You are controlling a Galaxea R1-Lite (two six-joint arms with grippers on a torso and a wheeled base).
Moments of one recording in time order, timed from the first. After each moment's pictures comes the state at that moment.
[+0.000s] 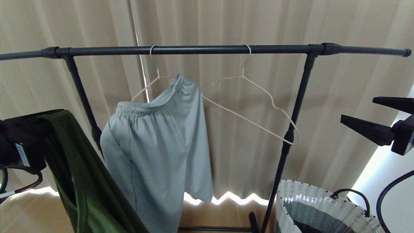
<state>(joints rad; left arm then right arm) -0.30 1.03 -0.68 -0.25 0.09 0.29 0.11 1.17 -0.75 -0.24 0.22 -0.22</state>
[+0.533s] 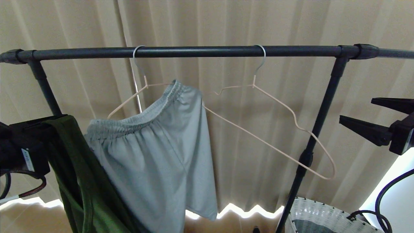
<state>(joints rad) -0.30 1.03 -0.66 -0.25 0.09 0.29 0.11 1.17 -0.75 -0.24 0.22 -0.22</state>
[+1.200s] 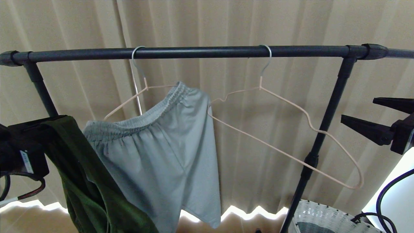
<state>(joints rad) -0.30 1.02 -0.65 -0.25 0.09 0.29 0.11 1.17 -0.75 -0.24 0.22 -0.22</state>
